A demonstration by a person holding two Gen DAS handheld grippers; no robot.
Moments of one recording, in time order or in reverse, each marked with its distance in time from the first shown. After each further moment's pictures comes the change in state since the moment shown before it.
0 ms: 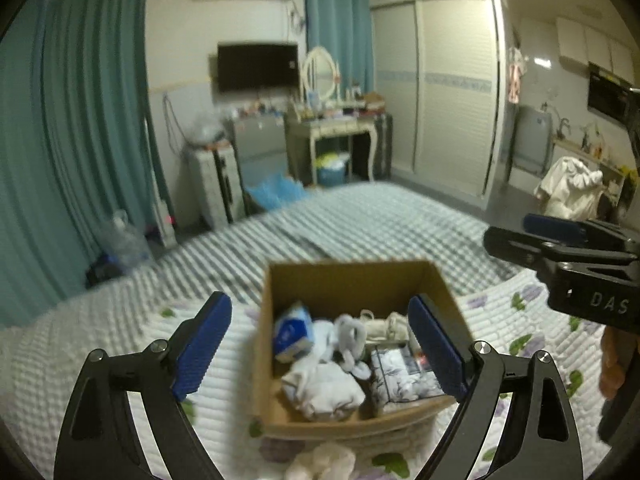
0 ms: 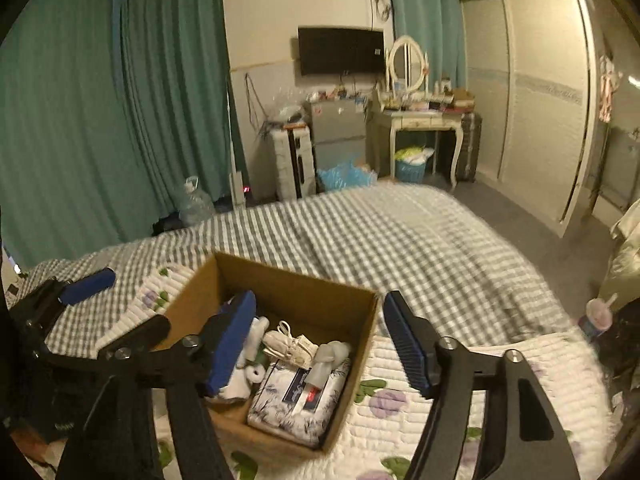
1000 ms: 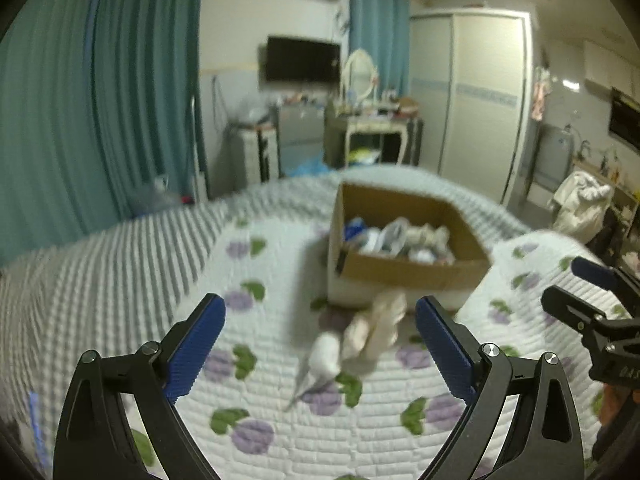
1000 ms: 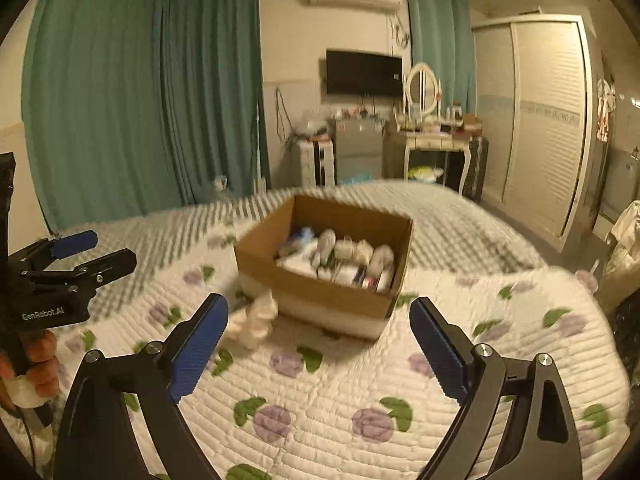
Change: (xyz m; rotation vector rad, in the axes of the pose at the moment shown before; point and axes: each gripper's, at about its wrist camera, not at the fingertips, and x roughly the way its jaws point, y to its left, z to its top) left arm -0.086 0.063 -0.124 -0.124 0.035 0.080; right arm -0.110 0.080 -0.147 -0.063 -0.056 0.031
